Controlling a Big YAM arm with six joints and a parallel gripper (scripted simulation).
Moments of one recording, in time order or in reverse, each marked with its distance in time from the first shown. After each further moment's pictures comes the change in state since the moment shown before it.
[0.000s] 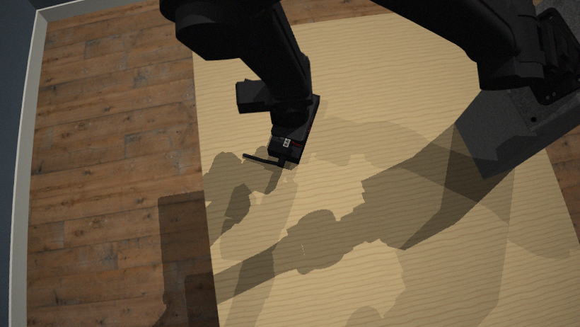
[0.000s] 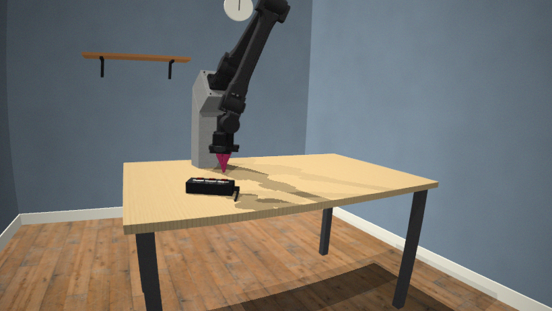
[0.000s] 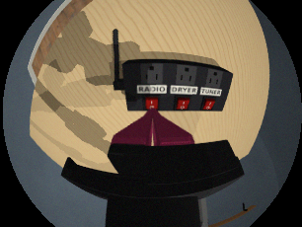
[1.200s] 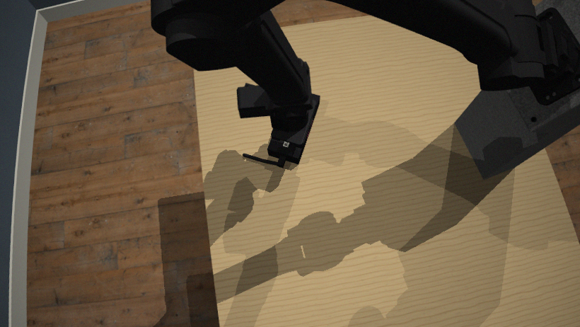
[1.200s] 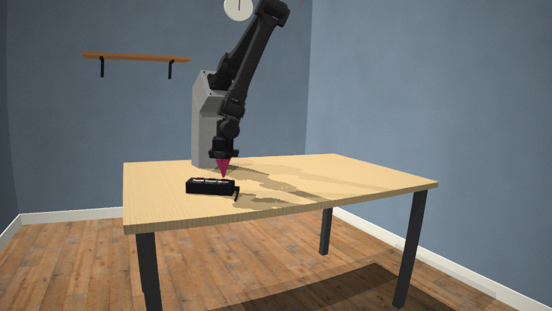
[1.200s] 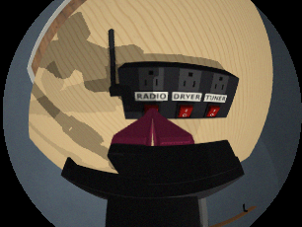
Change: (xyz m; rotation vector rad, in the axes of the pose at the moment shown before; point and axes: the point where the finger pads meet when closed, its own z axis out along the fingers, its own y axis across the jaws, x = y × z) arm -0.002 0.000 0.018 0.001 -0.004 0.002
